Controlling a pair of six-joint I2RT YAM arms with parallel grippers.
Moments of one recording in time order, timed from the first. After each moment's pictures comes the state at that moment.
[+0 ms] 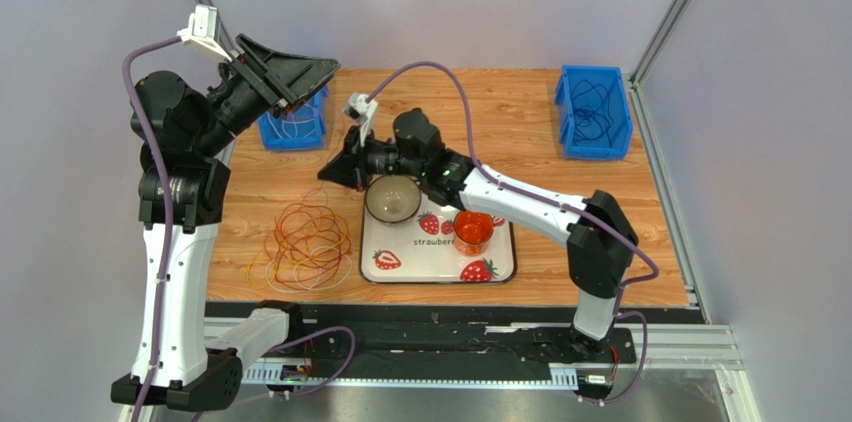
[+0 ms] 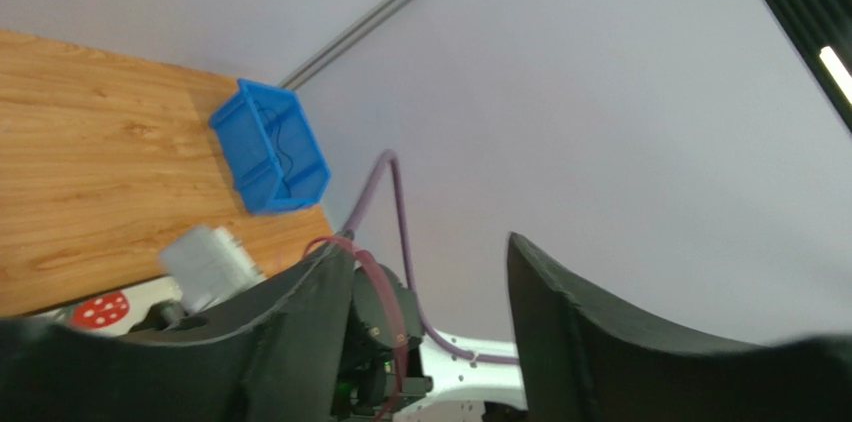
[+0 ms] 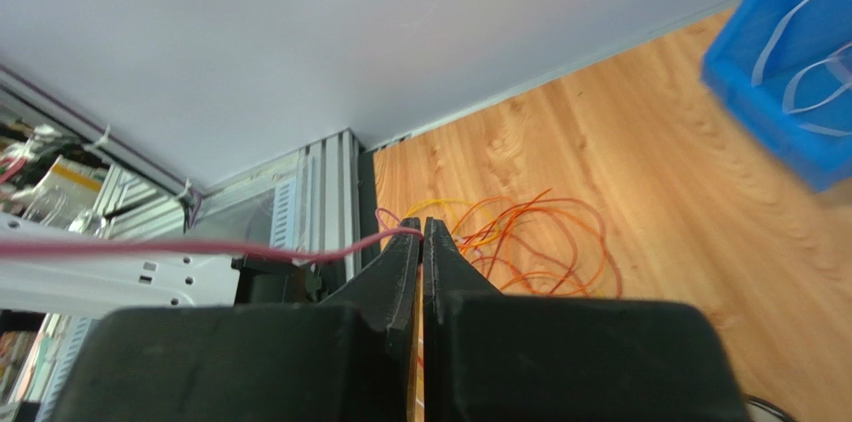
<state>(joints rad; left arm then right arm) -0.10 1.04 1.59 -0.35 0.63 -1.07 0.97 1.83 1.52 0.26 -0.48 0.37</state>
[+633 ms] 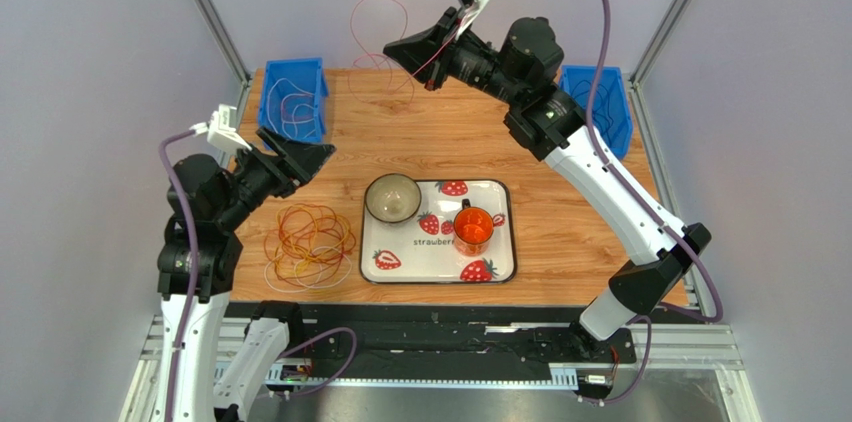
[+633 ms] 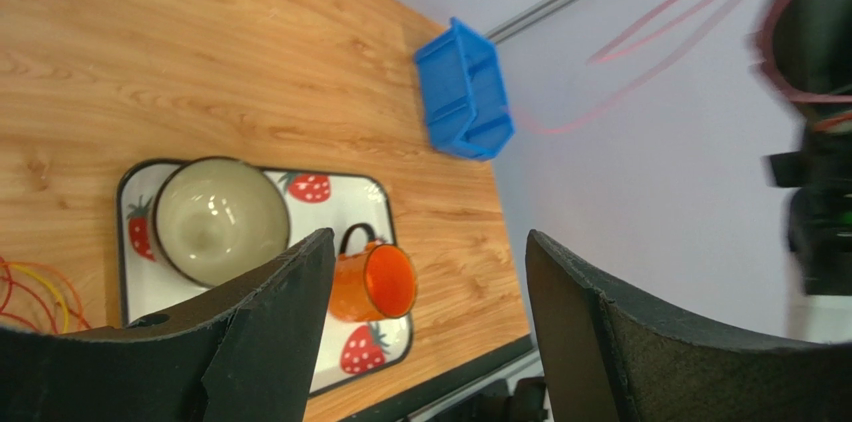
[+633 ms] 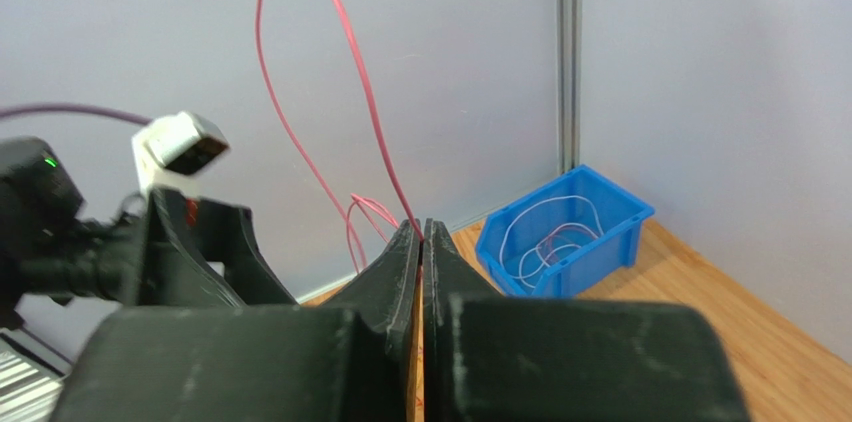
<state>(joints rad) -0.06 0.69 1.14 -0.57 0.43 -0.83 0.70 1.60 1.87 -0.03 -0.41 0.30</state>
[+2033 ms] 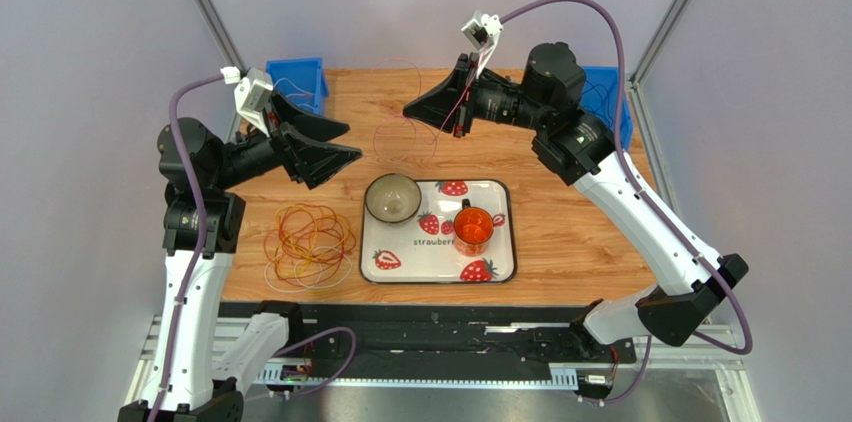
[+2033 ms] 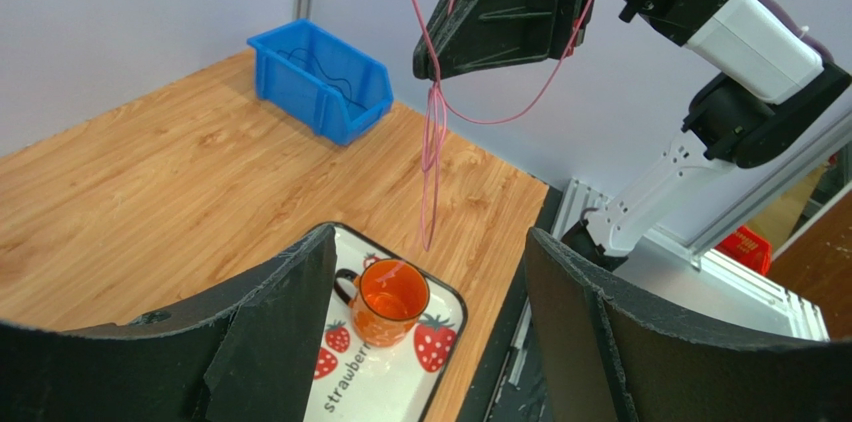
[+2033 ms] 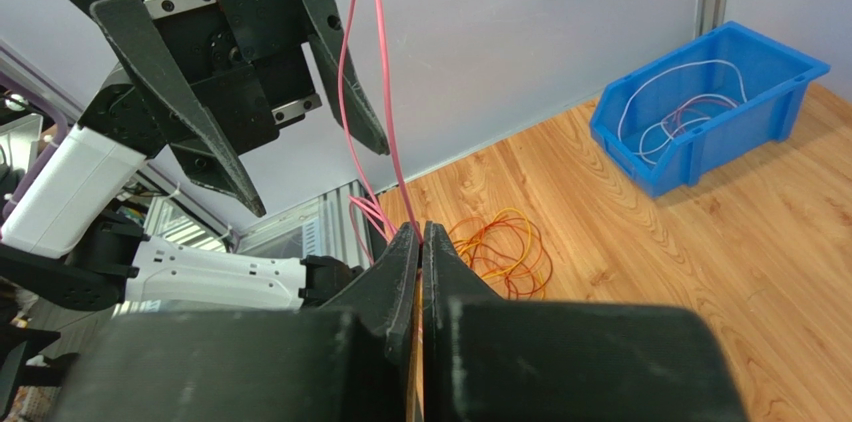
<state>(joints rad) -0.07 0.85 1.22 -0.18 1.04 -0.46 0.68 1.41 1.67 -0.20 -0.64 0.39</state>
